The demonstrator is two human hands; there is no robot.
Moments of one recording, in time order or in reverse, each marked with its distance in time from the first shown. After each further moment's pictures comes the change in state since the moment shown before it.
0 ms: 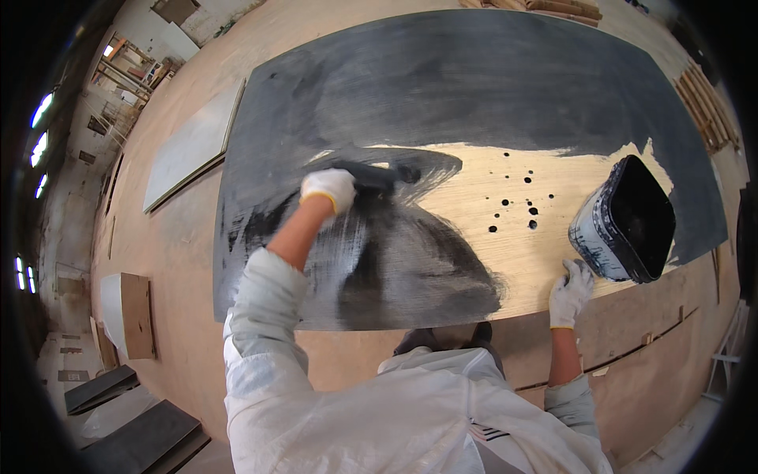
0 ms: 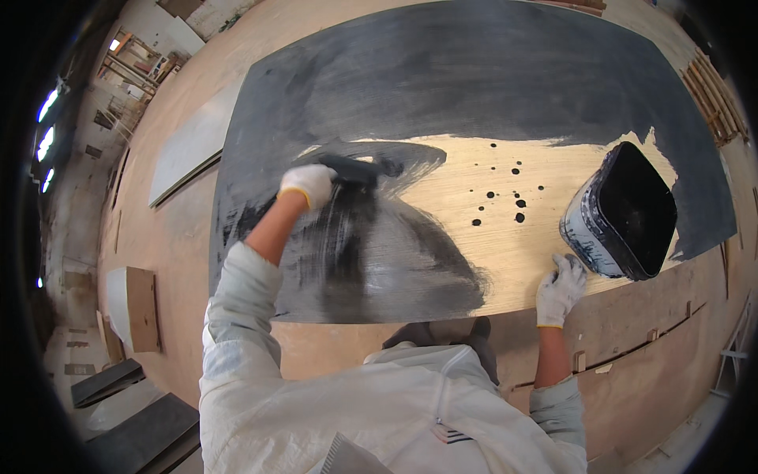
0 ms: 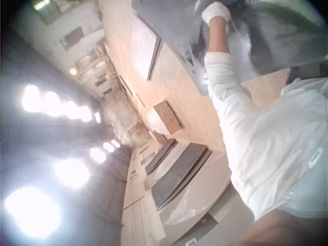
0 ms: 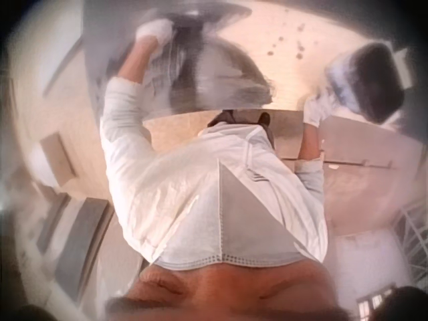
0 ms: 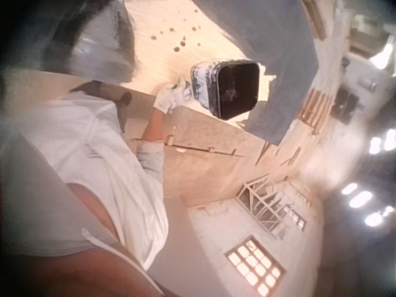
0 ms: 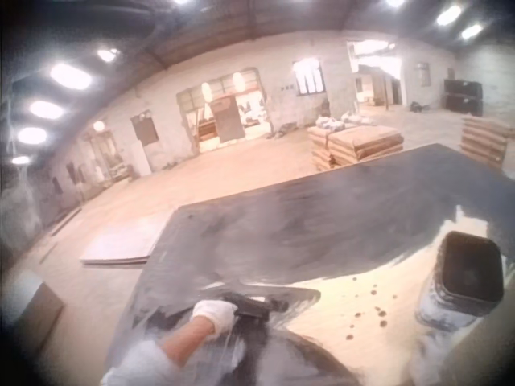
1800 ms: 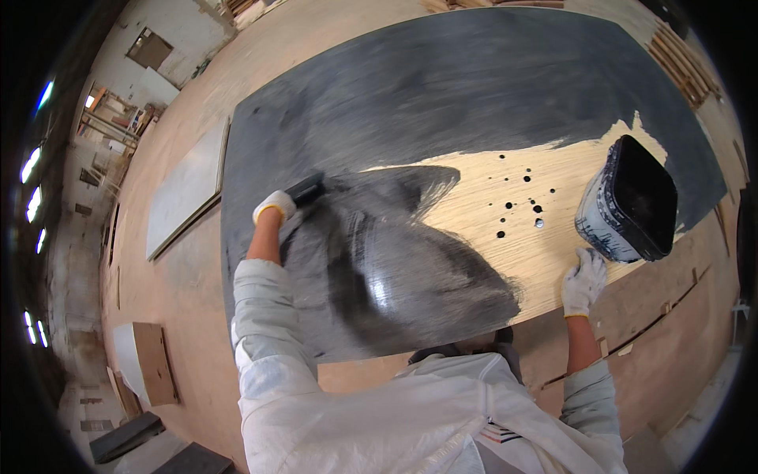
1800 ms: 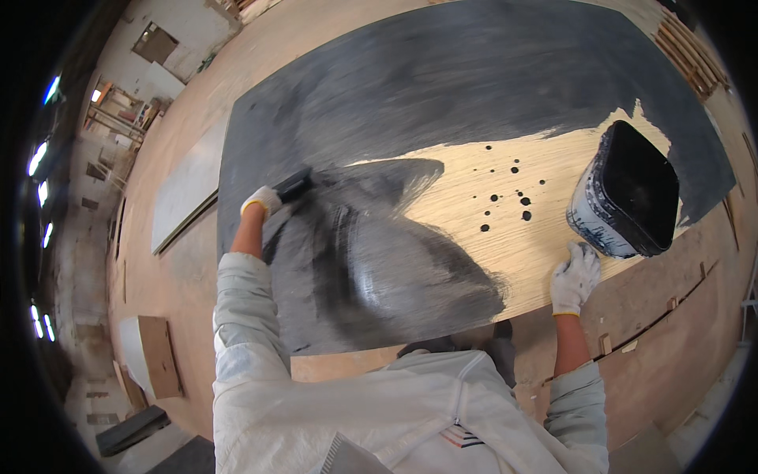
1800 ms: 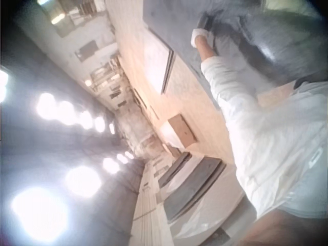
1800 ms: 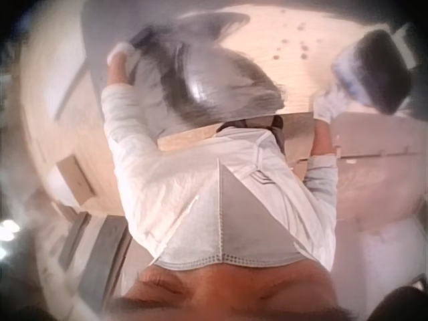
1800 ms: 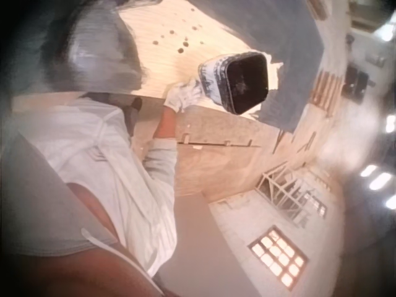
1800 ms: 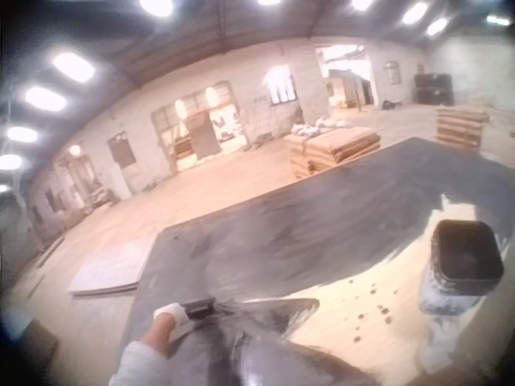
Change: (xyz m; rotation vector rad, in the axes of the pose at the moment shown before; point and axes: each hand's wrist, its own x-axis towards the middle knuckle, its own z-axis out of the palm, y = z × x) left_hand 0.141 -0.218 0.076 0.000 -0.027 -0.293; right_hand 0.000 -0.020 0.009 -0.162 0.030 0.125
